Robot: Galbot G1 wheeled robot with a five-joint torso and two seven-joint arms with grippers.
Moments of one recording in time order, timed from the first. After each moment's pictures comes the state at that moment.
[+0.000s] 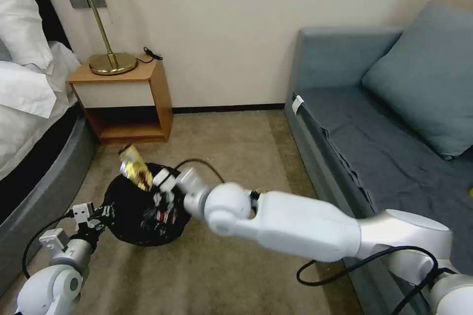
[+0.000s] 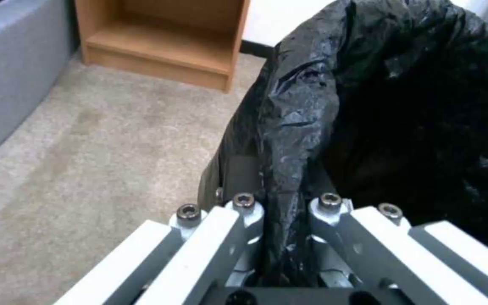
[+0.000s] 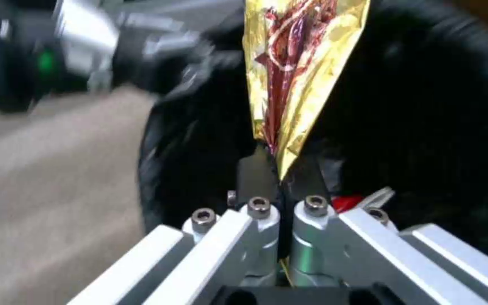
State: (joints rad) left arm 1.48 -1.15 -0.81 -1.81 -0.68 0.22 0.11; right arm -0.19 1.29 -0.94 1.73 1.04 -0.50 0.35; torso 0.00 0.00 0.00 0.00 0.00
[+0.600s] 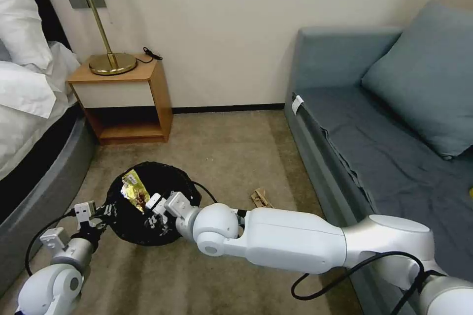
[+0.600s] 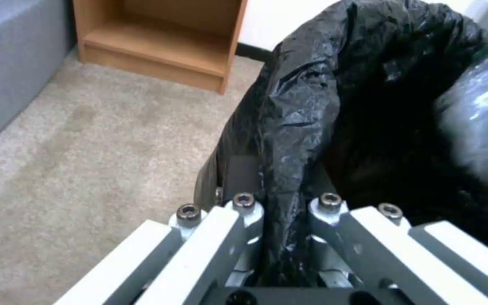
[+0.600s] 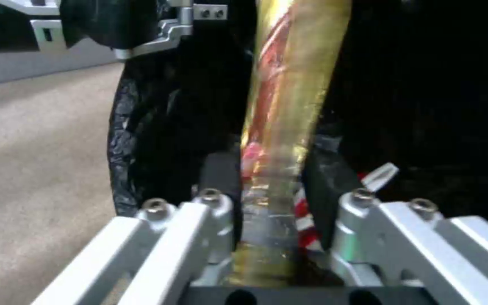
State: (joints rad) left arm 1.48 -1.21 -0.83 -1.86 -0.66 0.24 0.10; right arm -0.24 1.28 -0.92 1.72 1.00 -0.54 0.35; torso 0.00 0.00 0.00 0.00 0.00
